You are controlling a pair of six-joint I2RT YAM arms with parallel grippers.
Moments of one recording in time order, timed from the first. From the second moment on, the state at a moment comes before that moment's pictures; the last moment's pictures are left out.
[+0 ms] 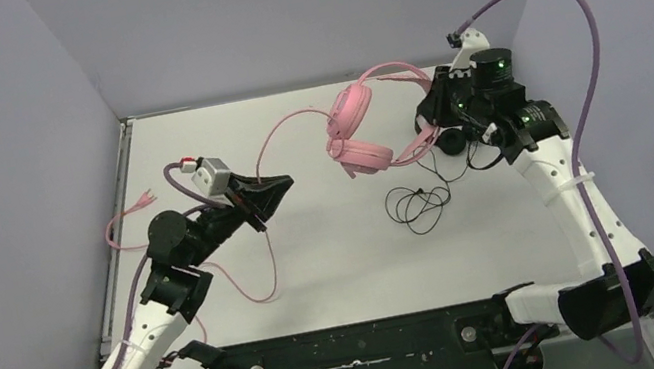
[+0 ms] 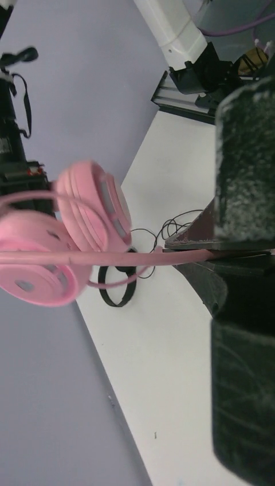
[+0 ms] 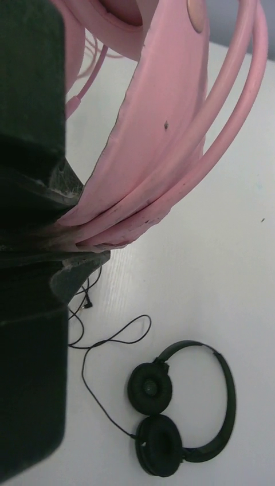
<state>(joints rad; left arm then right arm) -0.49 0.85 0.66 0.39 0.47 -0.37 0.20 1.24 1.44 -0.65 -0.18 0.27</state>
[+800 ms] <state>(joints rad) -0.70 0.92 0.76 0.11 0.49 -0.13 0.26 1.50 1.36 -0.49 0.15 0.44</state>
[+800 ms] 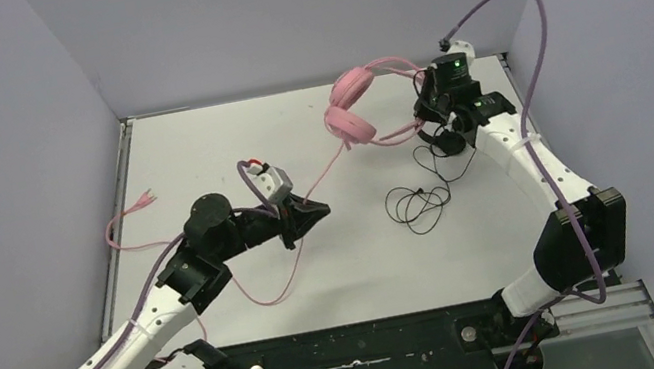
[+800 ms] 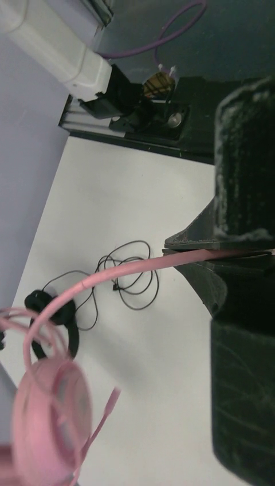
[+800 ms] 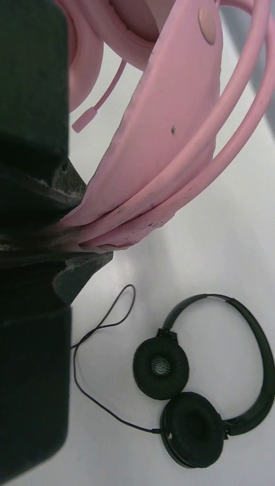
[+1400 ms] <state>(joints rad) -0.80 1.03 0.88 -0.16 0.43 -0.05 0.20 1.53 1.43 -0.22 -0.21 0.06</state>
